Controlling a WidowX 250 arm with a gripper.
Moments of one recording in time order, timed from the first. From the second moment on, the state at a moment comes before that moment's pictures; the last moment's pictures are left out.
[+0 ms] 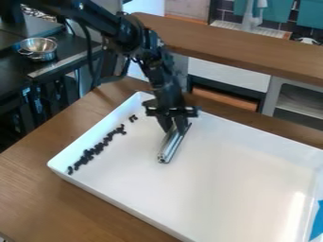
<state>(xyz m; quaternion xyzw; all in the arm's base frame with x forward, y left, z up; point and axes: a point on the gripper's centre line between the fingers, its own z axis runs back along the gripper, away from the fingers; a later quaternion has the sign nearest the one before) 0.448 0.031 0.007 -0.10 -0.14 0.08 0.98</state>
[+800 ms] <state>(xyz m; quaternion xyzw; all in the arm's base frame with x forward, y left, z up) 0.402 0.096 0.004 -0.10 -0.15 0.15 0.97</state>
